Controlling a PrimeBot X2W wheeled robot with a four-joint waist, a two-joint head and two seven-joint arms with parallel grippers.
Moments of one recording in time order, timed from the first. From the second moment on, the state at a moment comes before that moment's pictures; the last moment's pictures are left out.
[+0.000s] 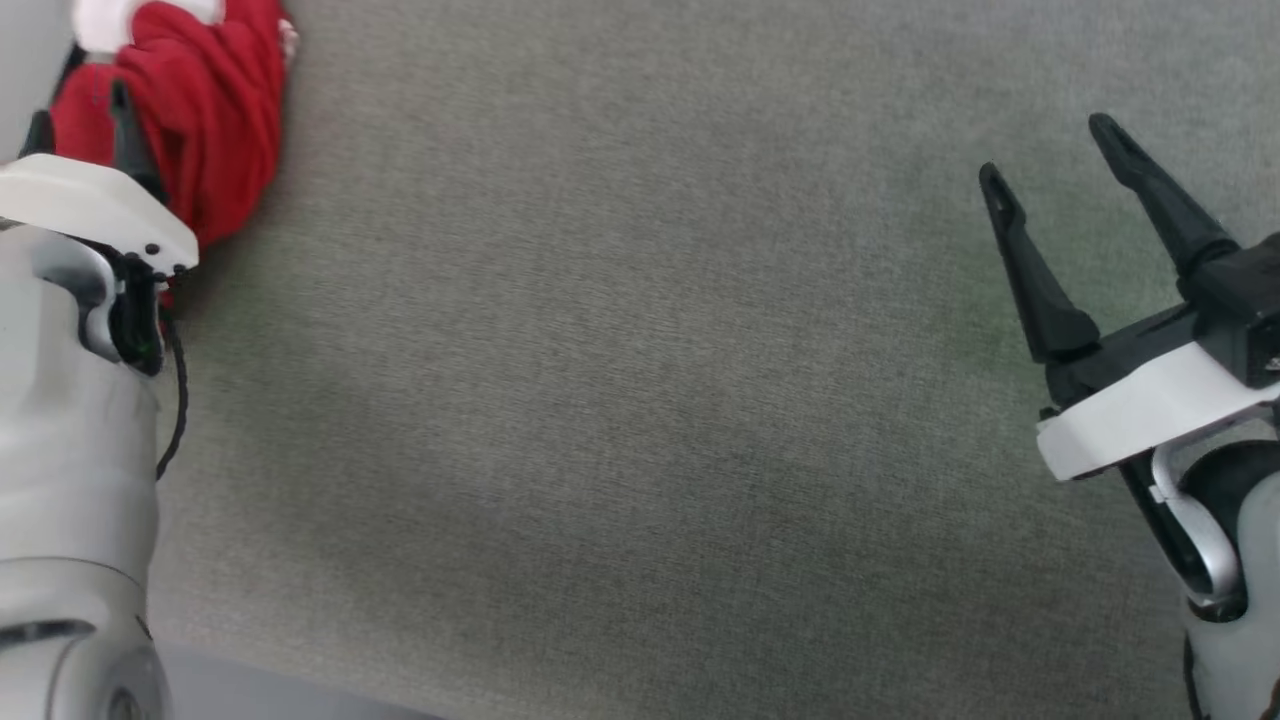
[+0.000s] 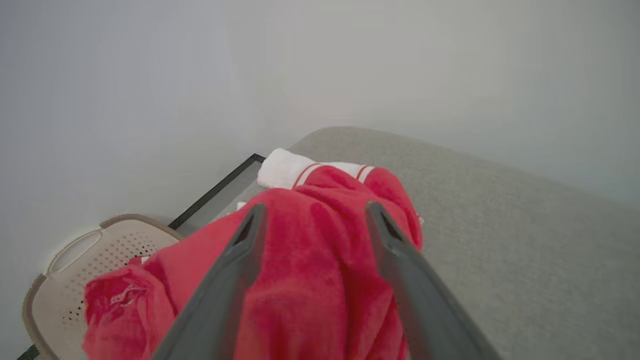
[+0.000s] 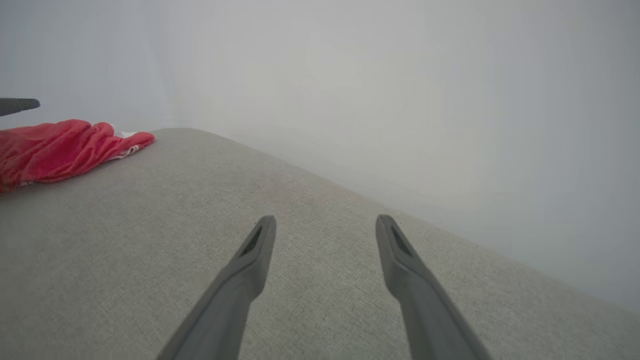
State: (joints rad) left arm -1.03 0.30 0.13 1.14 -0.33 -0.06 -0.25; right arm -0.37 -0.29 0.13 -0.26 0.15 0.13 0.21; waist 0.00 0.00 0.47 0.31
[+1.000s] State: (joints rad) left arm -1.16 0.30 0.09 1.28 -0.36 -0.04 0.11; right arm -0.40 -0.32 0.10 -0.36 0.13 0.13 0.29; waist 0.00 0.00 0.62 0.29
